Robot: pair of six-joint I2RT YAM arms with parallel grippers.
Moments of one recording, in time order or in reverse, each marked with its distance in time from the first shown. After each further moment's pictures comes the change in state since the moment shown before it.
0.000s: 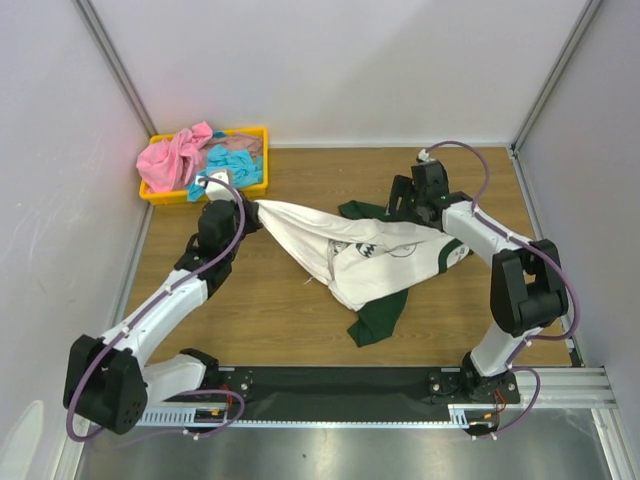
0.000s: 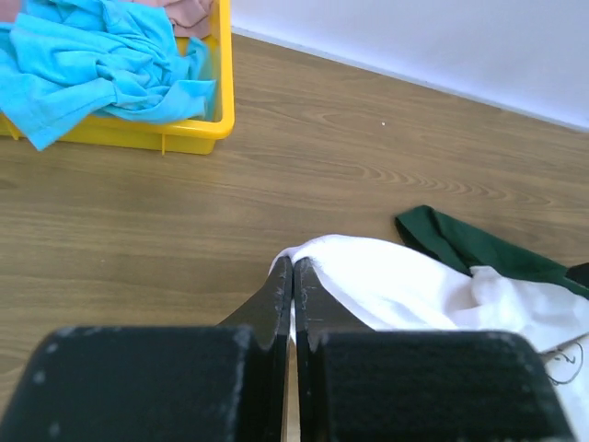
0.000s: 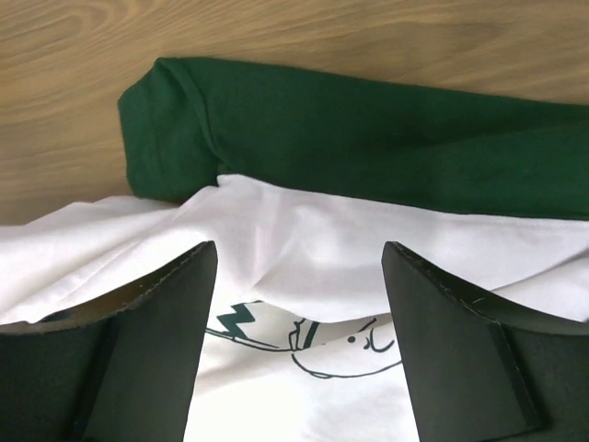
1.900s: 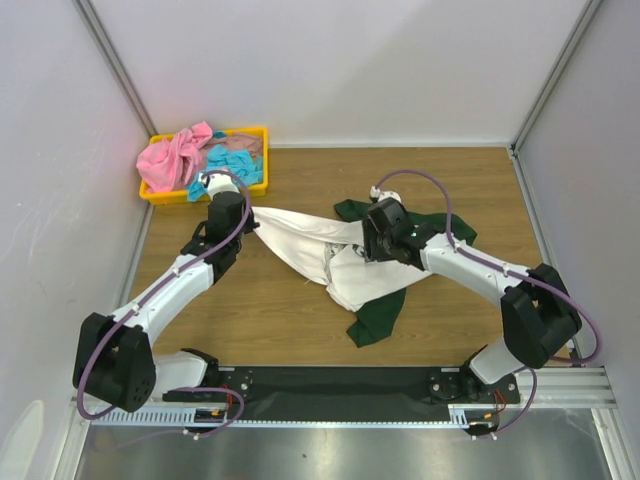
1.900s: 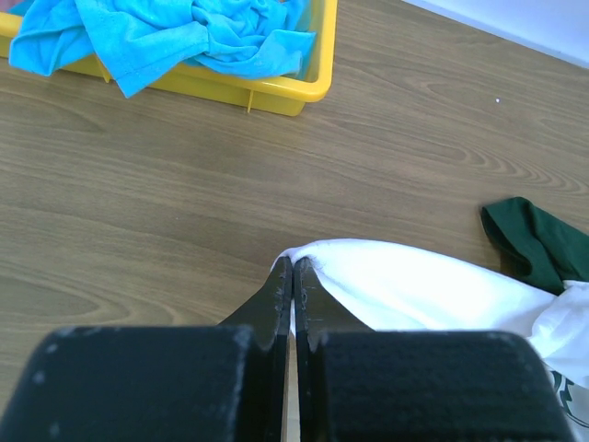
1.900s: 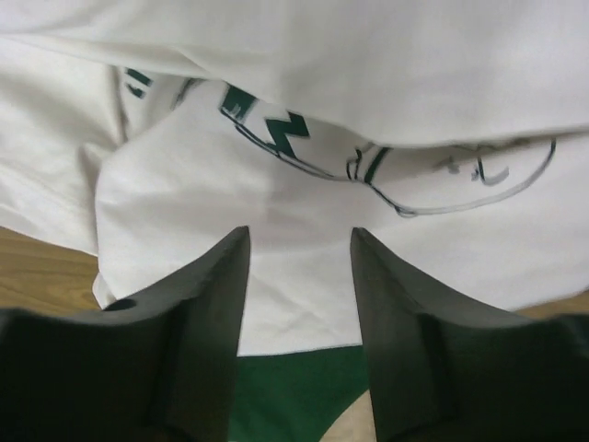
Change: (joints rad) left arm 0.021 0.108 0.086 -0.172 -0.145 -0.018; right arm 0.351 -0.177 -0.183 -0.104 0.180 -0.059
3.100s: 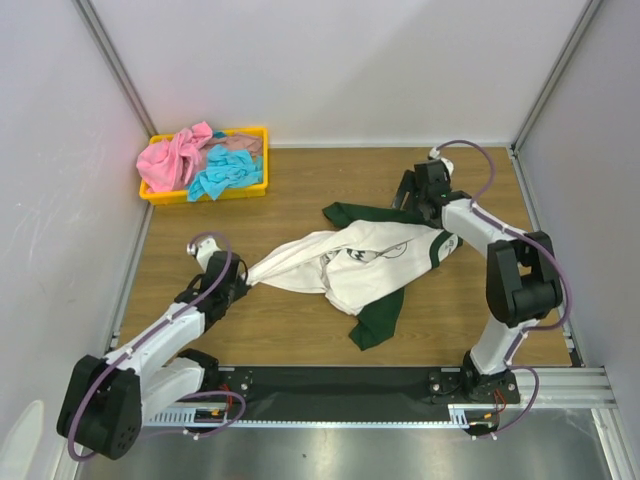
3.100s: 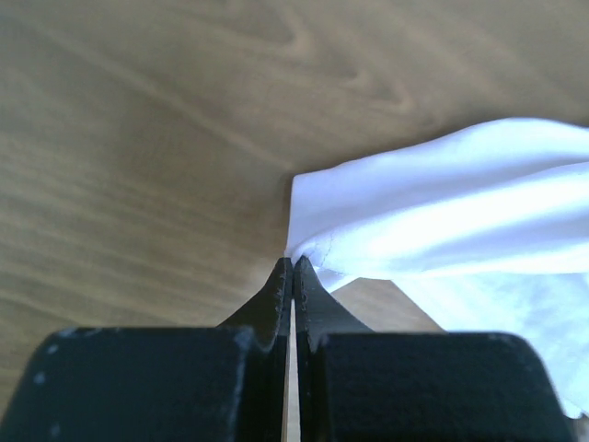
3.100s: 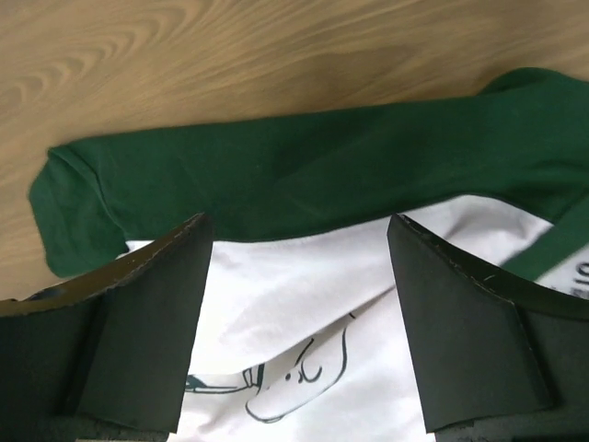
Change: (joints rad) left arm 0.002 -0.268 -0.418 -0.204 0.053 -0.330; right arm -0.391 0.217 0.183 0.172 -0.039 0.129
